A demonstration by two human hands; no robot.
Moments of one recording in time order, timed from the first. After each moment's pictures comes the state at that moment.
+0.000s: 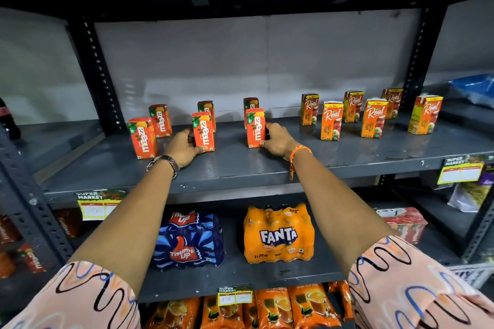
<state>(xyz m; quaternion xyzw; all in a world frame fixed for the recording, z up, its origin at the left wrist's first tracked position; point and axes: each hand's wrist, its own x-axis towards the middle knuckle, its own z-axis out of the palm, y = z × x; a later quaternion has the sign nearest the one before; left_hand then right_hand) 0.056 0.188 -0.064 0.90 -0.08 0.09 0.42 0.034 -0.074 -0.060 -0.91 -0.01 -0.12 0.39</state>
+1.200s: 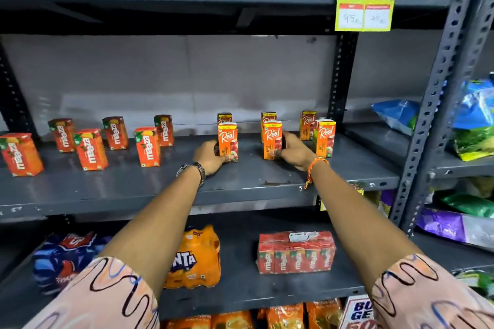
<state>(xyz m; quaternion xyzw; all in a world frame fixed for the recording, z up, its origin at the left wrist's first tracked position) 0.038 -0.147 -0.071 0.89 -0.14 0.09 0.42 -0.010 -0.392 -0.054 -0.84 -0.01 -0.10 0.53</state>
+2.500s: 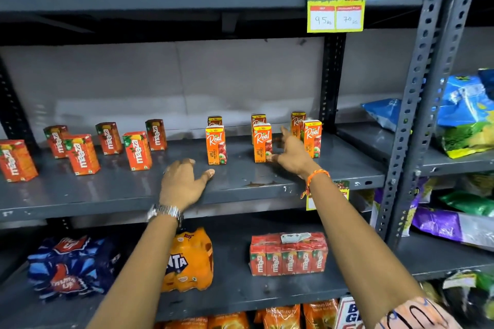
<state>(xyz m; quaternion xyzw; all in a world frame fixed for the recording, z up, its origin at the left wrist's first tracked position) -0.057 -0.129 -0.083 0.95 -0.06 0.18 0.25 -0.040 -0.410 -0.055 -0.87 -0.01 -0.18 0.47</state>
